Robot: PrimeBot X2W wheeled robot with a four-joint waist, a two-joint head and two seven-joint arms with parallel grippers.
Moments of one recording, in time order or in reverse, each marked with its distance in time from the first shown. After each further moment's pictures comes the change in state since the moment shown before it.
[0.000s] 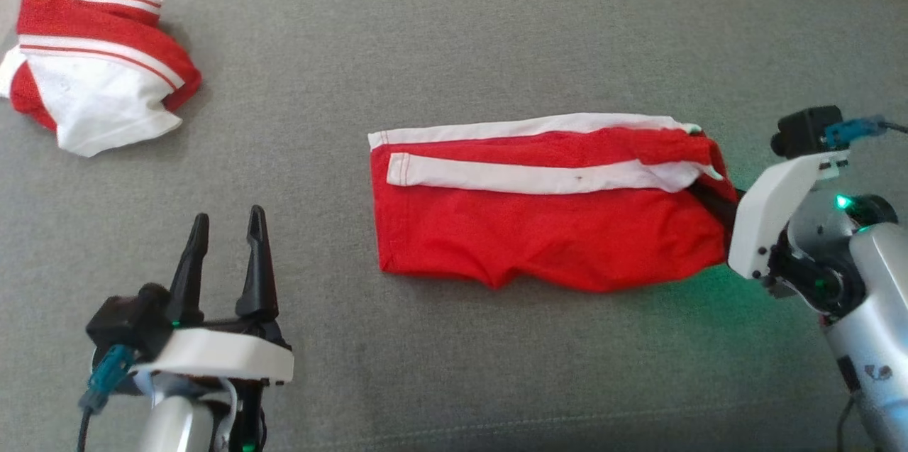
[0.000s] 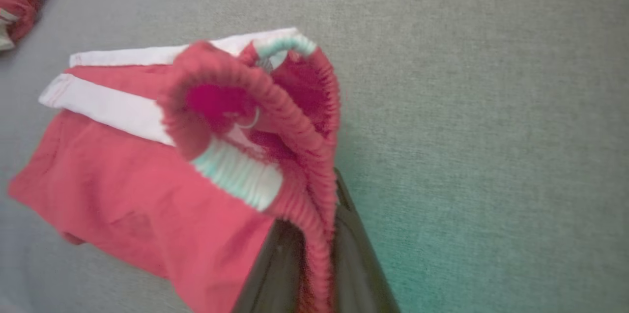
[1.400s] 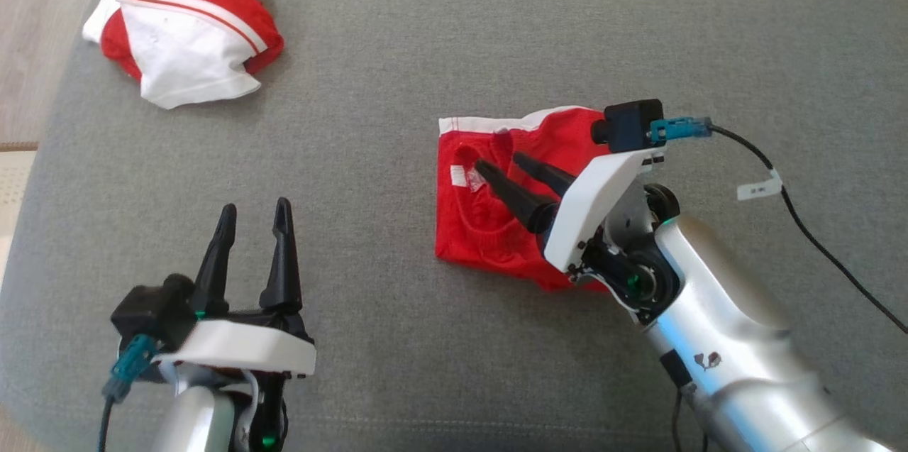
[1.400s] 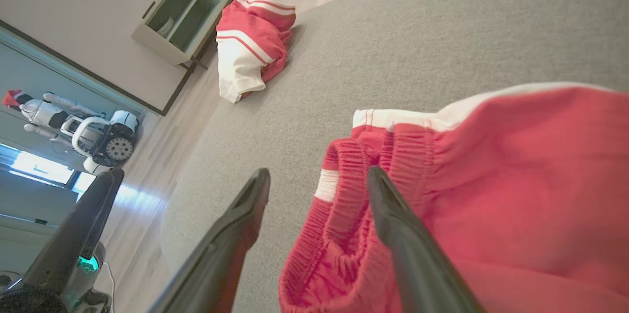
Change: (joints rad) left arm -0.028 -0.034 -0.024 0.021 0.007 -0.026 -0.001; right arm -0.126 0.323 0.215 0.098 0.175 0.000 -0.238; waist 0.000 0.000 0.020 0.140
